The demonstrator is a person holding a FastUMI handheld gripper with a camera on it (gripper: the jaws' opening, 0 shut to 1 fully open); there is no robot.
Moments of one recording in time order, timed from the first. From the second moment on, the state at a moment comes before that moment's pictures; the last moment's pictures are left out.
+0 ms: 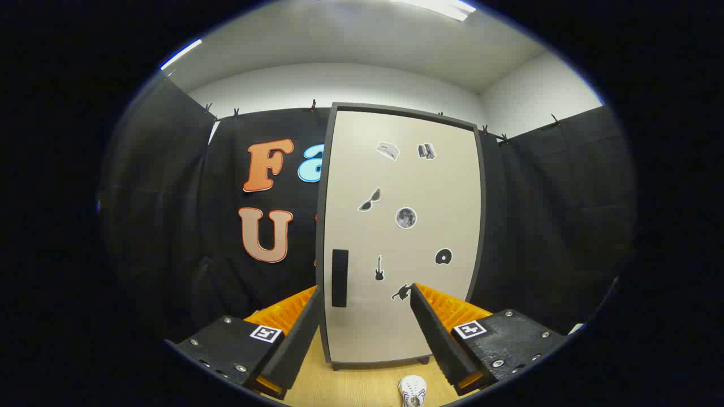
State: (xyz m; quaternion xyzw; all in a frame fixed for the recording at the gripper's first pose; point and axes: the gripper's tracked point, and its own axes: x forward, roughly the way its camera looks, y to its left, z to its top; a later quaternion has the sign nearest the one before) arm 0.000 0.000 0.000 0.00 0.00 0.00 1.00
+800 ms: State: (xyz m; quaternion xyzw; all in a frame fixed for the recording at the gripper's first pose) arm -0.031 0.000 -0.002 0.01 0.00 -0.01 1.00
